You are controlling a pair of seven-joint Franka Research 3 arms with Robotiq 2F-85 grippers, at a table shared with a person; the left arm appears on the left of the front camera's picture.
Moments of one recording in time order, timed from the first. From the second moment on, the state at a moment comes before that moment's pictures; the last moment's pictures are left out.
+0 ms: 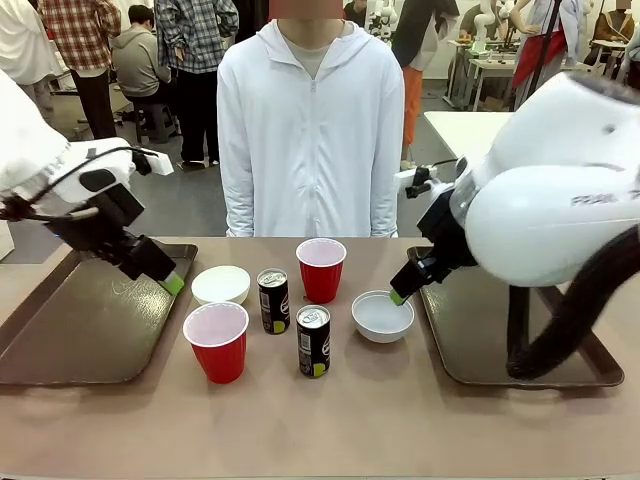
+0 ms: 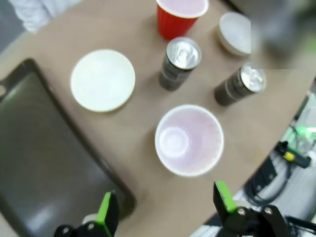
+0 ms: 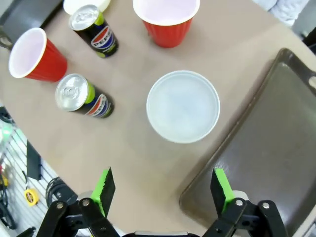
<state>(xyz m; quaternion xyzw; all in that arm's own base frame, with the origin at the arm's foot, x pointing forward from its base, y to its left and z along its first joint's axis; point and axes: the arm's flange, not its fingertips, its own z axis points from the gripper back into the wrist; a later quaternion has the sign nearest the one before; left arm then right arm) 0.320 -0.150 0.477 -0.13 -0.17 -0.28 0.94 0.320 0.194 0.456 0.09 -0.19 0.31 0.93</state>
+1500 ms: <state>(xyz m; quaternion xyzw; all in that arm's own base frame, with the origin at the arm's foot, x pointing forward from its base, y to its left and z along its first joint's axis) 0.289 0.117 0.519 -0.46 -0.30 -0.07 0.83 0.284 -0.122 0.500 0.43 -0.29 0.11 0.85</state>
